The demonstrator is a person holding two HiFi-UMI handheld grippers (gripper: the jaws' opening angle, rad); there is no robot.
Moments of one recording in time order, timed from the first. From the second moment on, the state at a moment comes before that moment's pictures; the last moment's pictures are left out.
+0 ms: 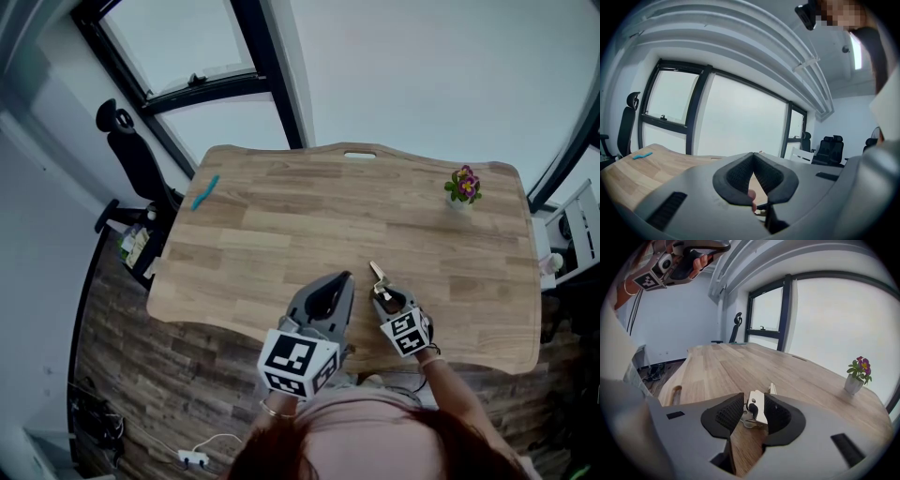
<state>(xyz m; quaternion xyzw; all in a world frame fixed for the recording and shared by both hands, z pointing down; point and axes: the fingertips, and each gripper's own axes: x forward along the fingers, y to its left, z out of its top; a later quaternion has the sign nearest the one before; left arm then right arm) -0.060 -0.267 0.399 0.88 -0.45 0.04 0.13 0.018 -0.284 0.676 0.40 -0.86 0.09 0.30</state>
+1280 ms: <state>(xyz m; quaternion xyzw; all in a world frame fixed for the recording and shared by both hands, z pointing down) -0.052 -0.251 0.392 0.88 -0.45 0.04 0.11 0.065 -0.269 0.532 0.52 -0.84 0.10 0.12</state>
